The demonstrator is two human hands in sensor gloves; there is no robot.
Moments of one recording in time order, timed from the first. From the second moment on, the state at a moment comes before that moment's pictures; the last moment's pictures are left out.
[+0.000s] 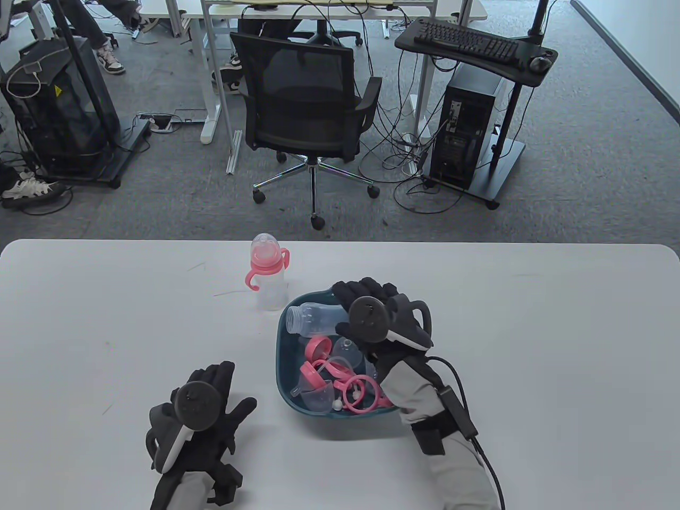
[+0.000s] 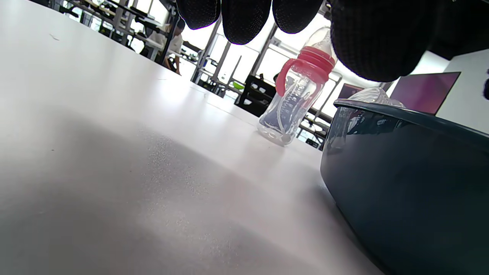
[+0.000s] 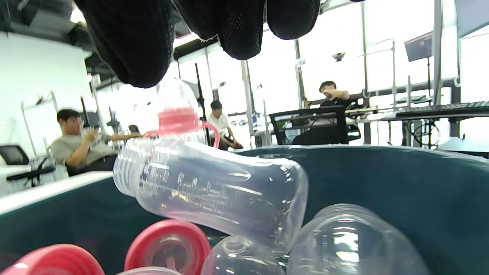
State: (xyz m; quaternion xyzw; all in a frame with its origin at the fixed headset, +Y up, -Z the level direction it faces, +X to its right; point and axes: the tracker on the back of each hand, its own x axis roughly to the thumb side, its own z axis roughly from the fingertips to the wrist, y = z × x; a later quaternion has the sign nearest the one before) left_hand -0.249 -0.727 -0.318 -0.02 0.08 0.23 0.97; right_hand 0.067 -0.640 -0.436 0.22 -0.09 0.96 0.13
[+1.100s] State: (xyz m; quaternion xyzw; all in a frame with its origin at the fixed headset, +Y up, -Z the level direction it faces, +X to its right) left_hand -0.237 -0.676 -0.395 -0.01 0.16 0.19 0.97; right_hand 0.233 -0.706 -0.331 0.09 -0.14 0.97 0.20
